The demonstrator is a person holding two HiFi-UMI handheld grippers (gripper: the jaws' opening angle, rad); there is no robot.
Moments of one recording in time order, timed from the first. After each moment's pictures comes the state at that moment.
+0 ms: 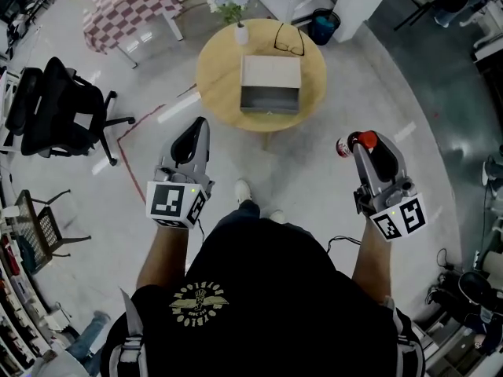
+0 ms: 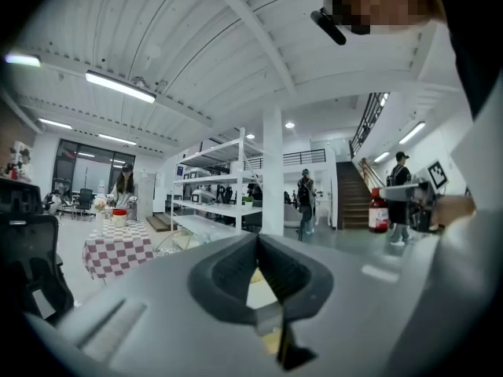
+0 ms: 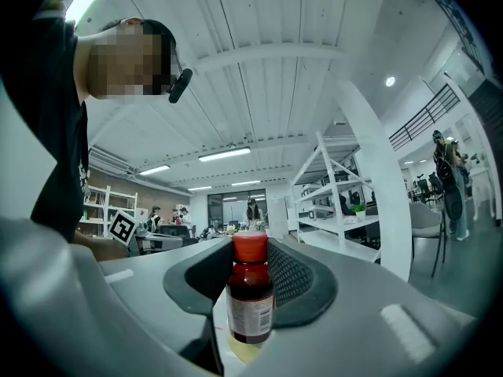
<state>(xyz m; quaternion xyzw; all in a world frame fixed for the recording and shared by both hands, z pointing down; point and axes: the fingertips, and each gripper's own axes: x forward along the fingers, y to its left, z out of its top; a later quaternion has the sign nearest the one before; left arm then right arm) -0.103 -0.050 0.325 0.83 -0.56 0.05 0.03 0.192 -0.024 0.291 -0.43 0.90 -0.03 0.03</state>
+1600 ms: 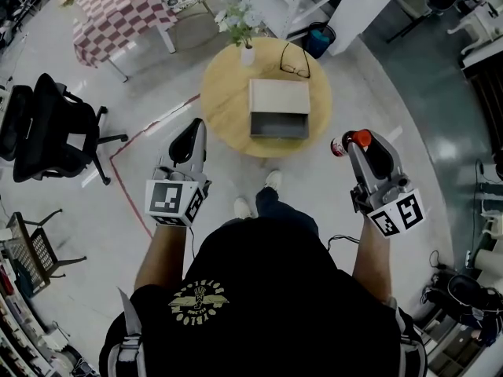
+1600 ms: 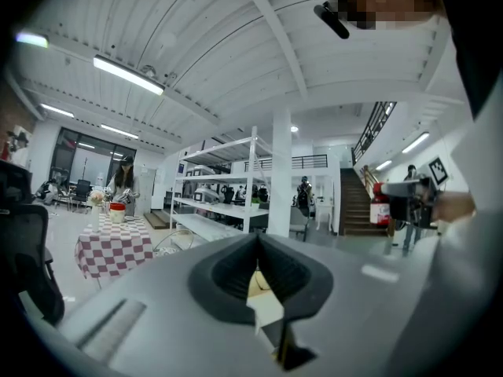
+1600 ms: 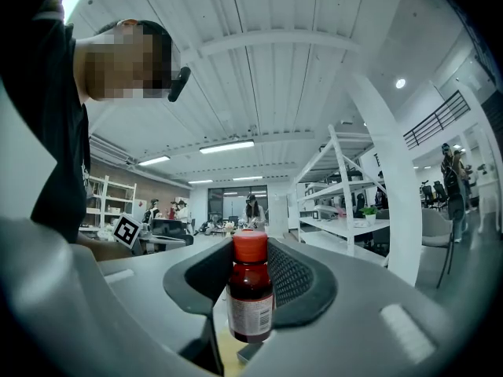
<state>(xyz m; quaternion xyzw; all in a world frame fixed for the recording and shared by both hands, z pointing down) -0.193 -0.156 0.336 0.83 -0.55 0.03 0.05 0.098 -0.121 0.276 -0.43 0.90 -0.02 0.00</state>
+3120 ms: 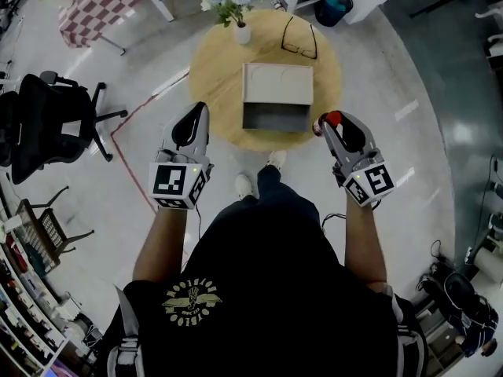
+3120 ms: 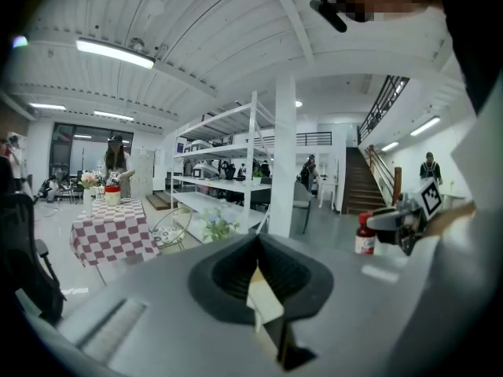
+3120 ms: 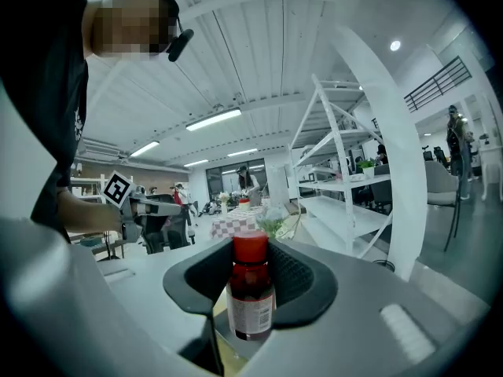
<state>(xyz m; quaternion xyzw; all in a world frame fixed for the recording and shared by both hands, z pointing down) -0.131 -0.266 0.423 0.82 -0.55 0.11 0.09 0.129 -0.257 0.450 -0.41 0.90 -0.11 -0.06</state>
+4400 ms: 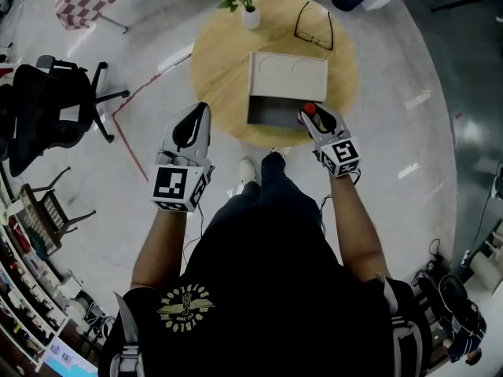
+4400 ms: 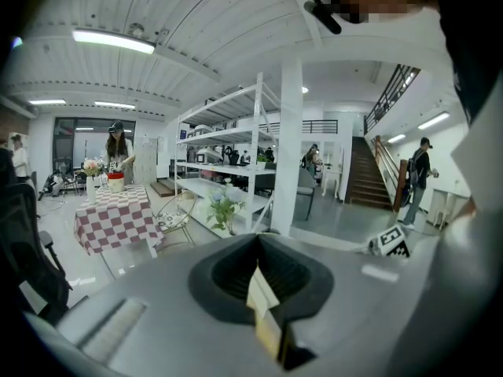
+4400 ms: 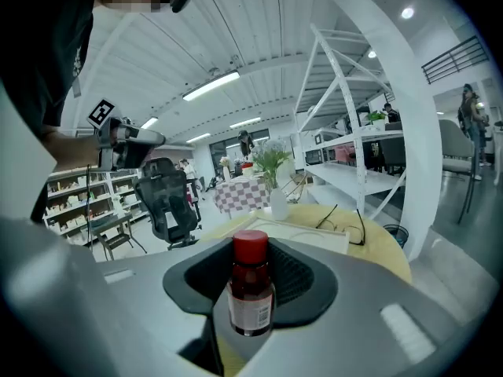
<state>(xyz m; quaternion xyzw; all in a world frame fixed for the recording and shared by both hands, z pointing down) -0.139 -0.283 0.474 0.81 -0.55 0.15 0.13 0.088 -0.298 0.655 -0.37 0.90 -0.16 -0.15</state>
